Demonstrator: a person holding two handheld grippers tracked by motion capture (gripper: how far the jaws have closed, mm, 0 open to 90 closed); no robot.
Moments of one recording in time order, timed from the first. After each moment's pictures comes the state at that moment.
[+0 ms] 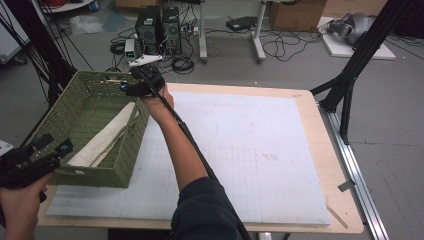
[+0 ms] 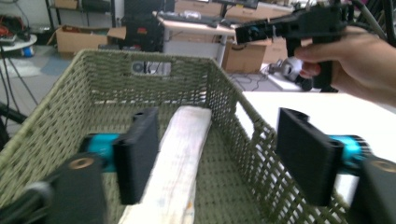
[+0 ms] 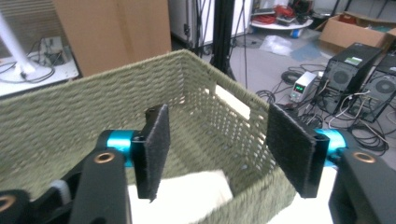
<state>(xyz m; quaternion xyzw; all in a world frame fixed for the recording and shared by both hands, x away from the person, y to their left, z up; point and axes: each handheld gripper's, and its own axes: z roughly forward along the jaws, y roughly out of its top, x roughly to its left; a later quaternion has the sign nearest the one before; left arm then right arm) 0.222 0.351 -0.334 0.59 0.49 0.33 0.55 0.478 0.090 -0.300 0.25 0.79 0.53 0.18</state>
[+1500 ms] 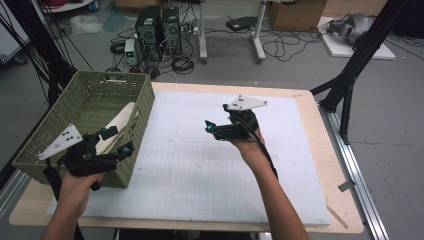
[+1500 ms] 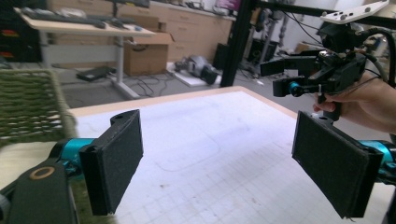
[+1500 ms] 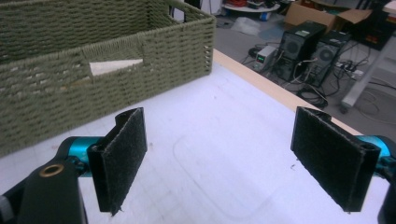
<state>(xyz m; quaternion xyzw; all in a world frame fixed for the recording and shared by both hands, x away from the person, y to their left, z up) 0.258 0.241 -0.333 0.65 0.36 0.21 0.64 0.363 -0.154 -0.325 0.29 0.79 0.50 0.22</state>
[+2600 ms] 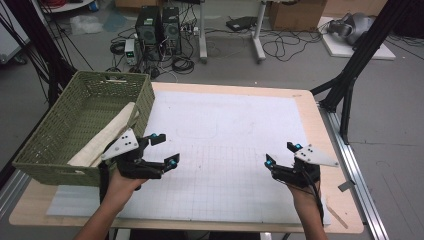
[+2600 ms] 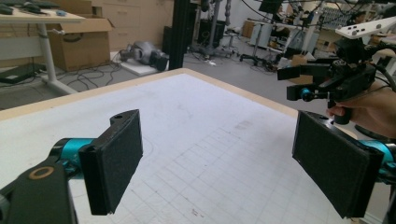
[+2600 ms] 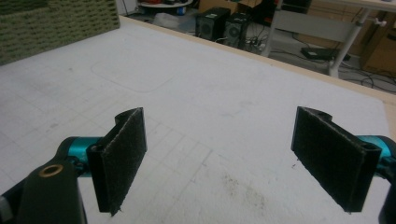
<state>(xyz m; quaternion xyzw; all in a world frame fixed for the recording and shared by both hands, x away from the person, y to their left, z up) 0.274 0.150 -0.362 0.71 0.26 0.14 0.64 0.261 -0.293 -0.384 0.41 0.72 0.47 0.31</state>
